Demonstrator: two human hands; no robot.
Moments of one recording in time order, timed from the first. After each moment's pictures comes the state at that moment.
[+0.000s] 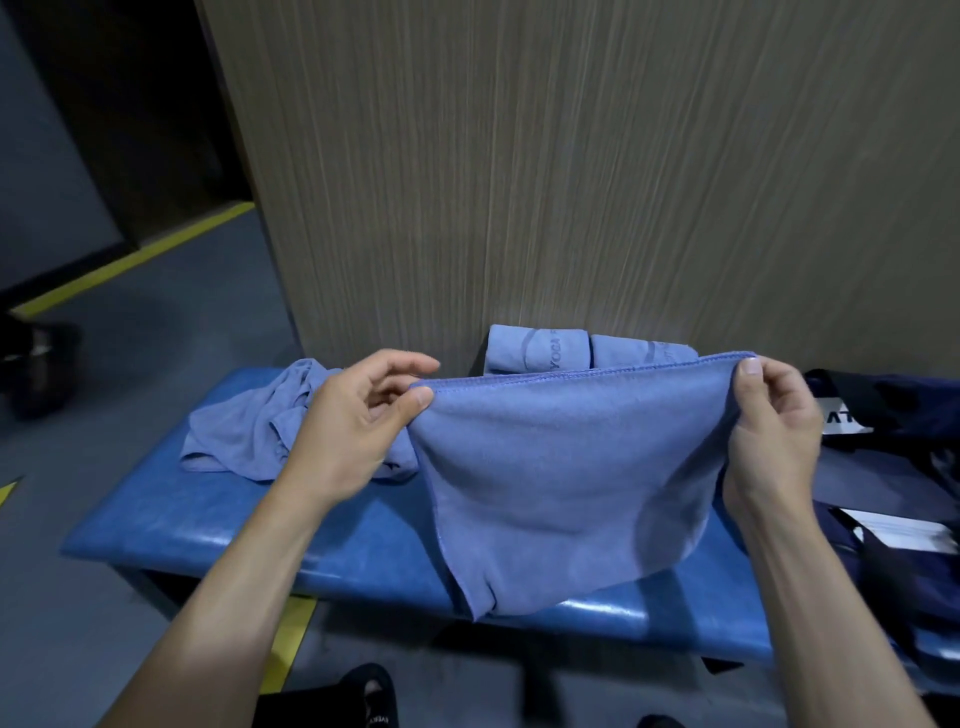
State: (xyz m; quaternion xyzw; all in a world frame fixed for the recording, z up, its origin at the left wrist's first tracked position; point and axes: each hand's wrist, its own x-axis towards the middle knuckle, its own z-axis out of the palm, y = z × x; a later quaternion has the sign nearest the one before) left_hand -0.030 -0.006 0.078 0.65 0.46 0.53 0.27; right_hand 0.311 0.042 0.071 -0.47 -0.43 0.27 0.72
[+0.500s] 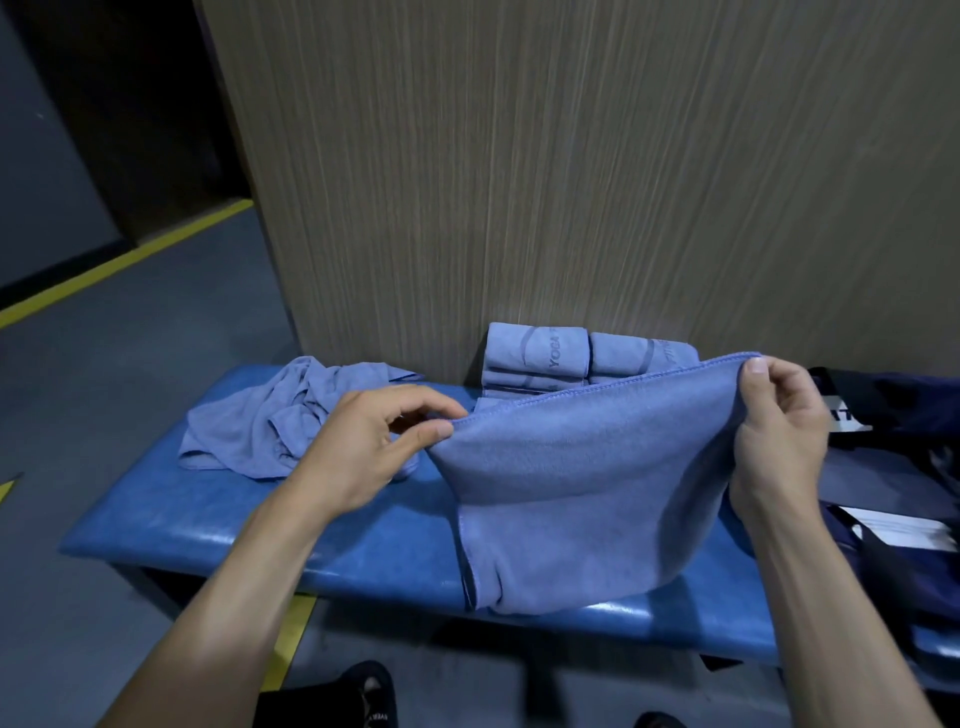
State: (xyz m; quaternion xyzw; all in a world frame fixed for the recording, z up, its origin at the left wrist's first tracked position) left_hand -0.025 -0.011 0.076 0.75 0.48 0.41 0.20; right_hand 0.315 0.043 0.073 -0.47 -0.42 0.26 0.73
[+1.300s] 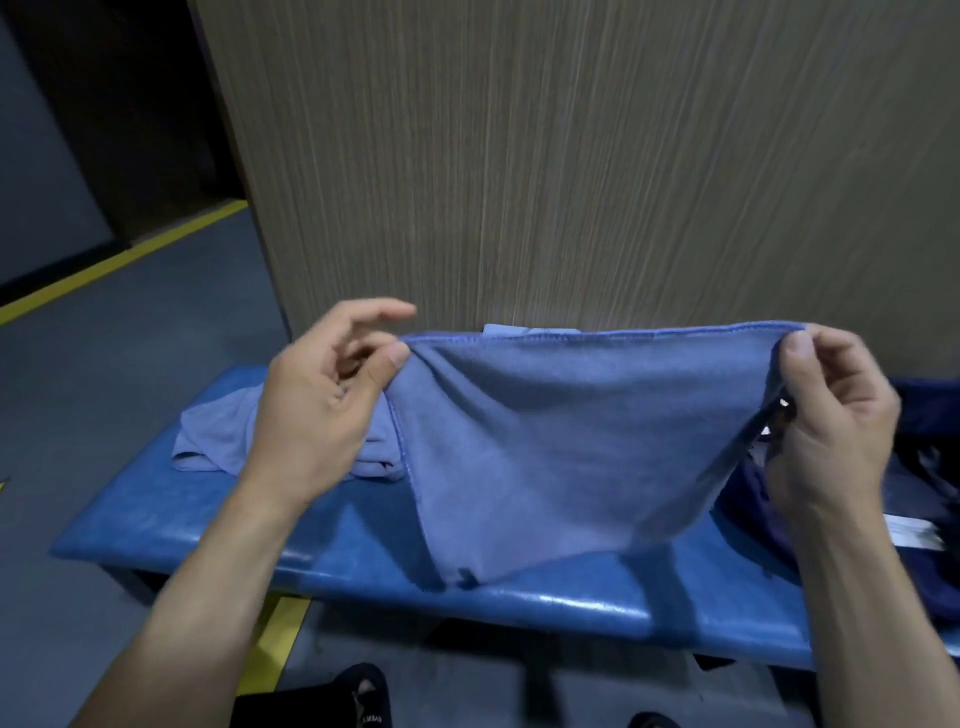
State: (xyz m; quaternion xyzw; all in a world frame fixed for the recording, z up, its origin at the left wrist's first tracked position) left_hand -0.020 -0.028 0.117 0.66 0.45 0.59 0.14; right_hand 0.334 0.018 0.104 -0.38 -0.49 0.25 0.74
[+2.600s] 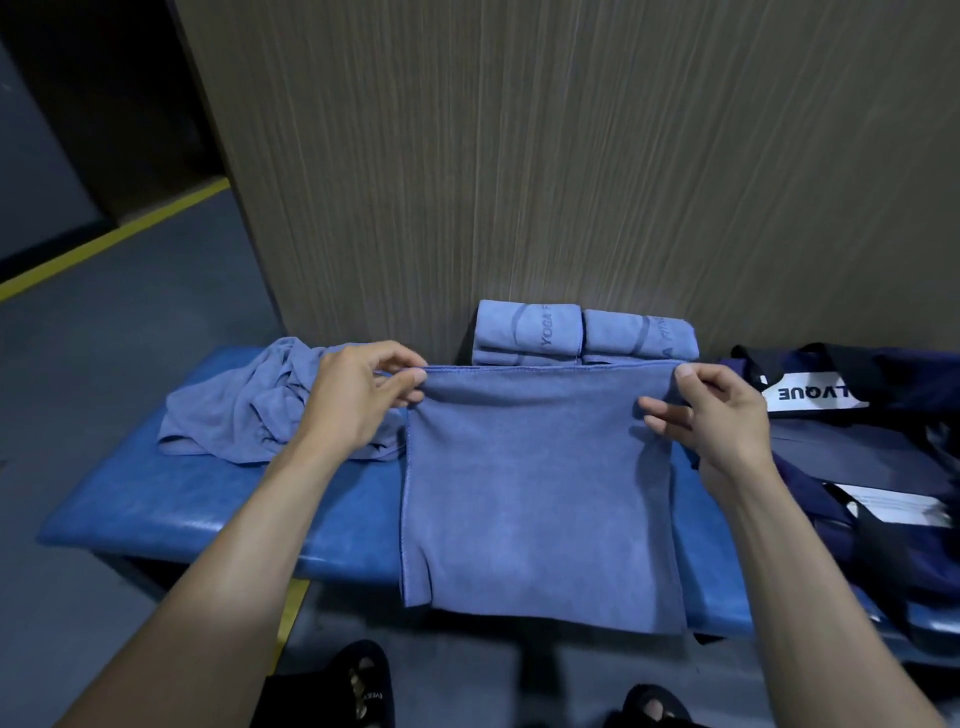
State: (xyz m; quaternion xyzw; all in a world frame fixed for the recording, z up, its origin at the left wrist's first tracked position) left_hand -0.032 0.046 0.047 0.62 0.57 0.48 0.25; right_hand 0.318 0.068 0.040 -0.53 -0.39 0.44 0.61
